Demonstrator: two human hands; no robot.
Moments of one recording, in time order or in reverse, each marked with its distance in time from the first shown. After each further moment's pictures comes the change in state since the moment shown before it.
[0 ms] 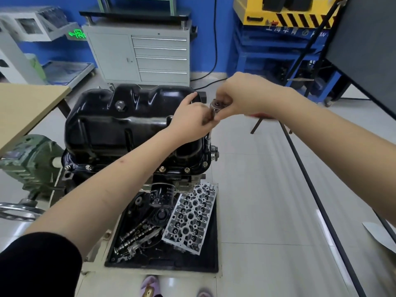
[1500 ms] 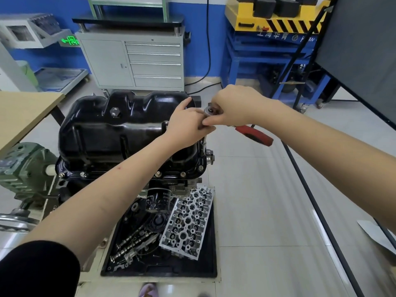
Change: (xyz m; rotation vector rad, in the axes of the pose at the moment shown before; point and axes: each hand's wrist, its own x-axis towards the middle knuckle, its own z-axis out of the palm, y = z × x) left_hand 0.000 0.002 0.004 0.018 0.044 0.028; right_hand -0.002 -0.005 0.009 -0.063 0.027 0.076
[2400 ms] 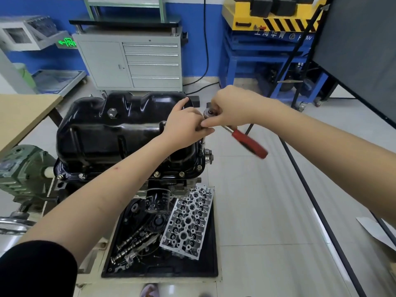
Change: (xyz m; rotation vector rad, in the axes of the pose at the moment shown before) left_hand -0.001 -0.006 0.005 0.052 -0.012 0.024; right_hand -0.005 -0.001 -0.001 0.078 -0.043 0.011
